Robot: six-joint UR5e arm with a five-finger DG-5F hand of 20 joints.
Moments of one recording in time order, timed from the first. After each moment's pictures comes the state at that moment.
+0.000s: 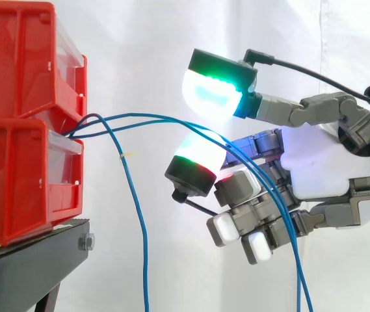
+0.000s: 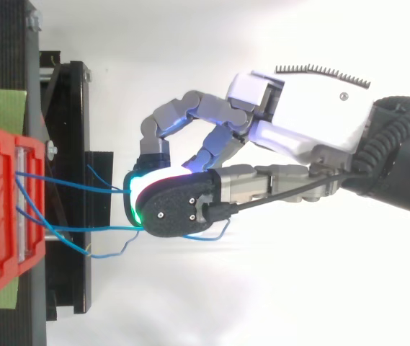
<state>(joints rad) 0.23 -2.27 -1.15 -2.96 -1.09 -0.01</state>
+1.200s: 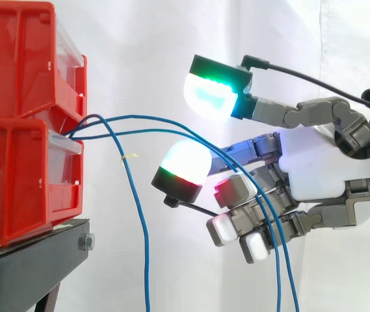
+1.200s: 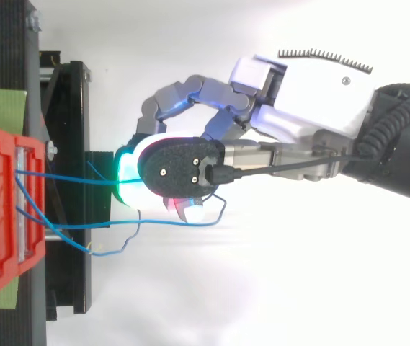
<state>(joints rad) 0.22 -2.27 -1.16 -2.96 -1.09 -0.01</state>
